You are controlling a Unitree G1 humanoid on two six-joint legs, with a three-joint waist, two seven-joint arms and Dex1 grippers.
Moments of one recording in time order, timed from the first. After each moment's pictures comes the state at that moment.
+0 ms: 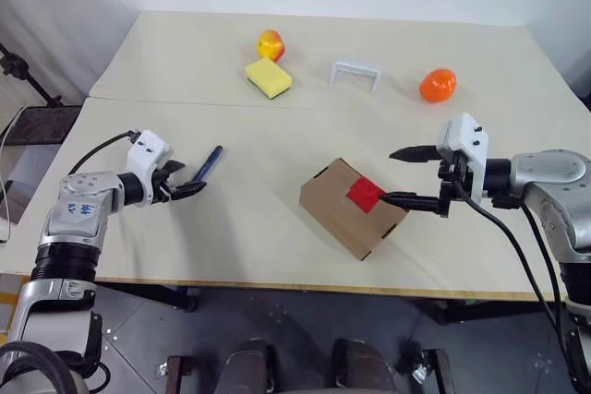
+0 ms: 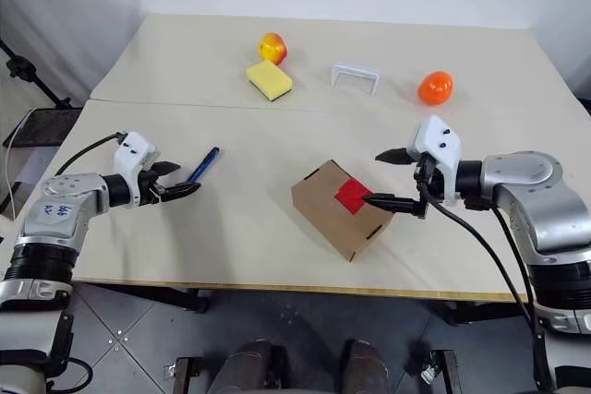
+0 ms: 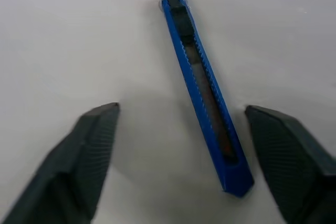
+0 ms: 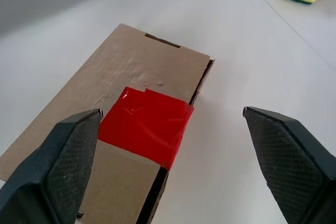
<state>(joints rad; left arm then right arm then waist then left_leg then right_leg) -0.63 0.74 0.01 0.48 -0.17 0.40 -0.82 -0.55 -0.87 -0.02 -0.12 0.42 0.55 1.14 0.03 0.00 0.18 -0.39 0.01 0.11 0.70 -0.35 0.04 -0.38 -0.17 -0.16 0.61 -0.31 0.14</state>
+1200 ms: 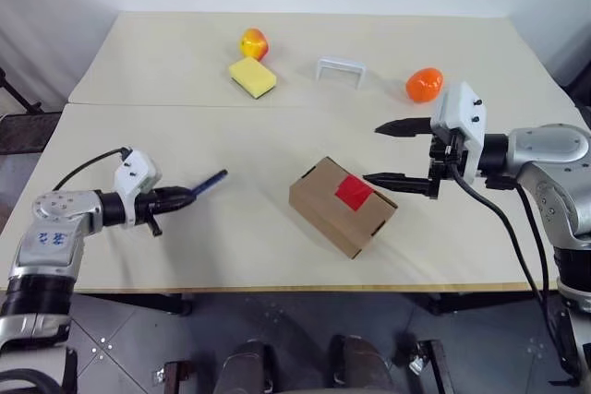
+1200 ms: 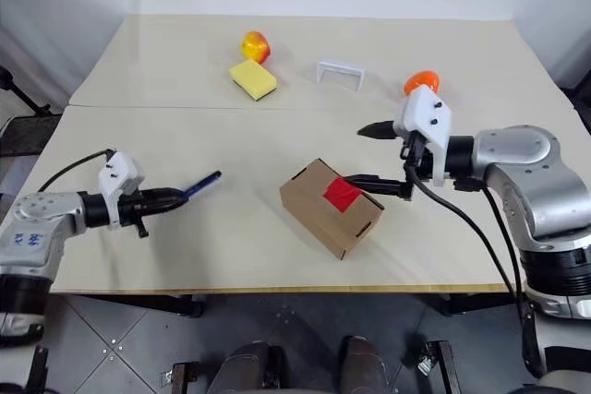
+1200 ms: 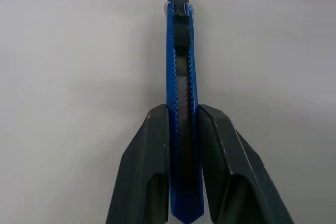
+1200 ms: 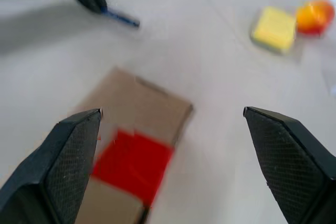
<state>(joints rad) -0.38 0.84 0.12 0.22 -0.29 0.31 -1.06 -0.68 -0.82 0.01 -0.23 0.46 0.59 1.11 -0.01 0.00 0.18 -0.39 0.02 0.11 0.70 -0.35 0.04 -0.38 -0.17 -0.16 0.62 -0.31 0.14</state>
